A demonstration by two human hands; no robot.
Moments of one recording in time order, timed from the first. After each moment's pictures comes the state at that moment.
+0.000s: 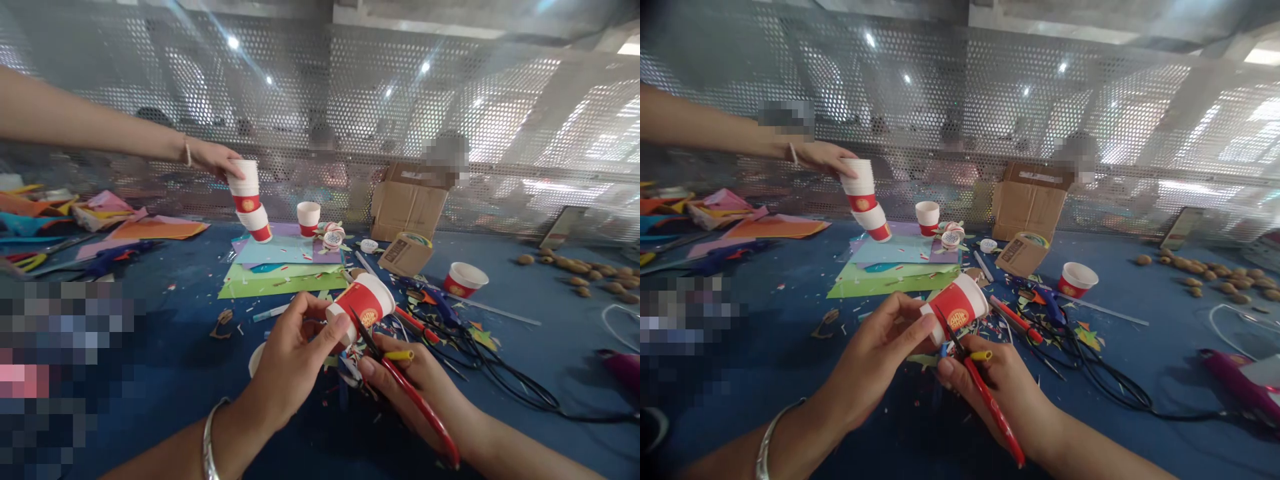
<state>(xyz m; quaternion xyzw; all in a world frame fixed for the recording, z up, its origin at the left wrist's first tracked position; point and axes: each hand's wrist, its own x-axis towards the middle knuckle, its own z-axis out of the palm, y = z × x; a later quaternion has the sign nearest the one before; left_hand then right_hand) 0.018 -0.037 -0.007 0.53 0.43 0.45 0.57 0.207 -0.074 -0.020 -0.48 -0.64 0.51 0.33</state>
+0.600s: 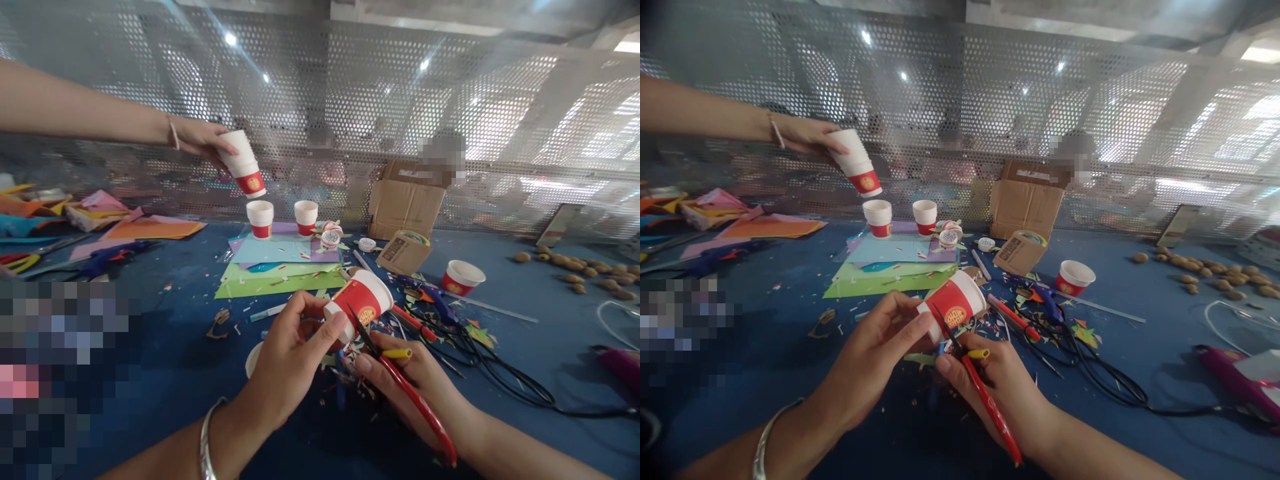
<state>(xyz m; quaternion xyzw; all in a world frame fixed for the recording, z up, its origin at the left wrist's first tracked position) 0.019 -0.037 -0.008 0.52 0.41 0.46 0.59 0.205 -0.075 -0.021 -0.48 -0.63 0.50 0.34</state>
